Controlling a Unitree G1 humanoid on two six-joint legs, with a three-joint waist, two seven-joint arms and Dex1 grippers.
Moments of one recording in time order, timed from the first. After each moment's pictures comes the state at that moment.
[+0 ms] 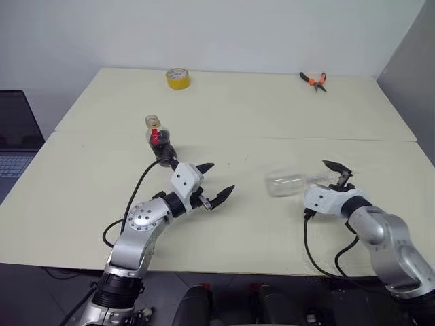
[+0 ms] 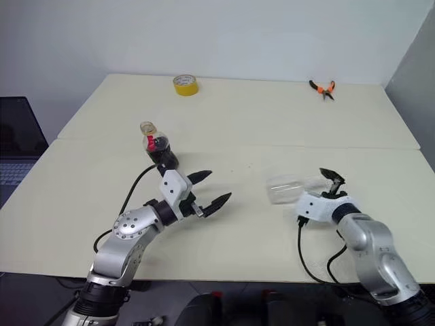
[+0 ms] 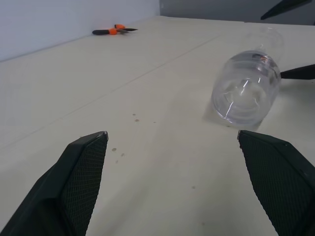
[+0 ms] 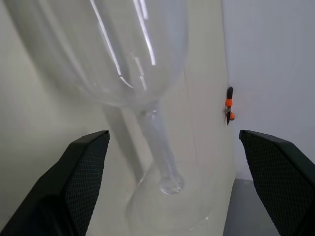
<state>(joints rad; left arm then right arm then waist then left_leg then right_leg) -0.22 0.38 -0.10 -0.18 -0.22 0.21 -0.66 -0.09 -0.73 0.23 -0.37 -0.66 0.31 0.38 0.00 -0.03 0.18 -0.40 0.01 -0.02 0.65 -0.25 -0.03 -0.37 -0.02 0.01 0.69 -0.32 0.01</state>
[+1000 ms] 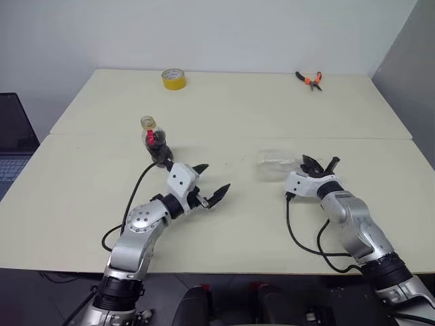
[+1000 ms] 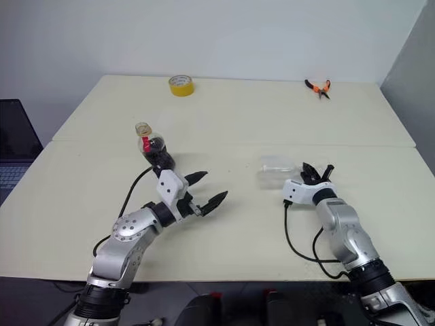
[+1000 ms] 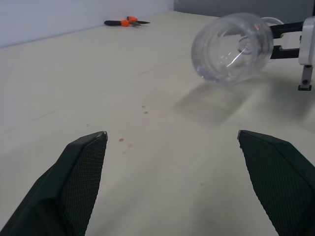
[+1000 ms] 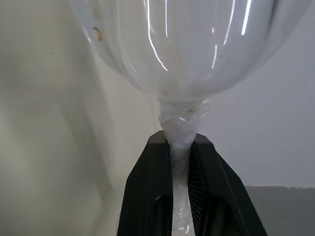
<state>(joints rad) -0.18 0.37 -0.05 -0.19 -0.25 0.26 -0.60 -0.33 -0.54 0.27 0.01 -0.79 0.14 0.13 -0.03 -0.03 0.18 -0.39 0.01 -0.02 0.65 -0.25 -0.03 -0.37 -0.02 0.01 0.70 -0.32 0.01</state>
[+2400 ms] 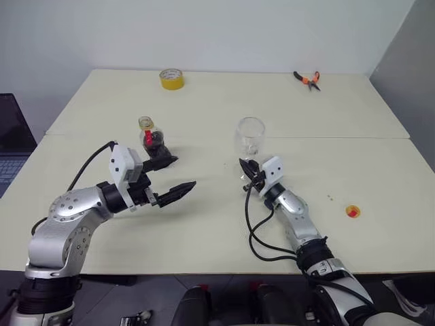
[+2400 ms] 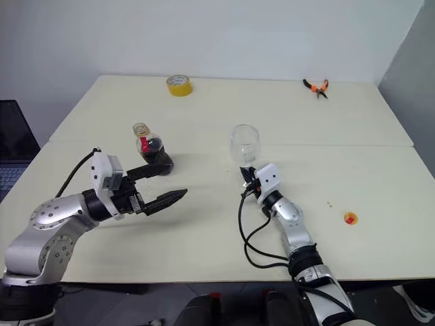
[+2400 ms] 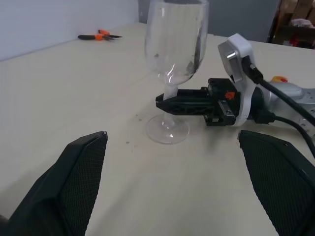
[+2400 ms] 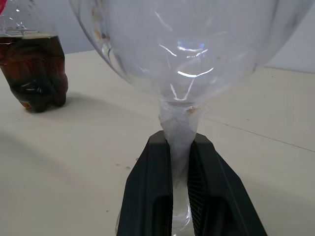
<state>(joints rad) -0.20 0.71 0.19 -0.27 -0.59 0.41 -0.93 -0.53 -0.03 0.10 0.64 0.07 -0.39 0.44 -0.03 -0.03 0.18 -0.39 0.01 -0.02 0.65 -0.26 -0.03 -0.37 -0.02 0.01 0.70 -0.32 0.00</state>
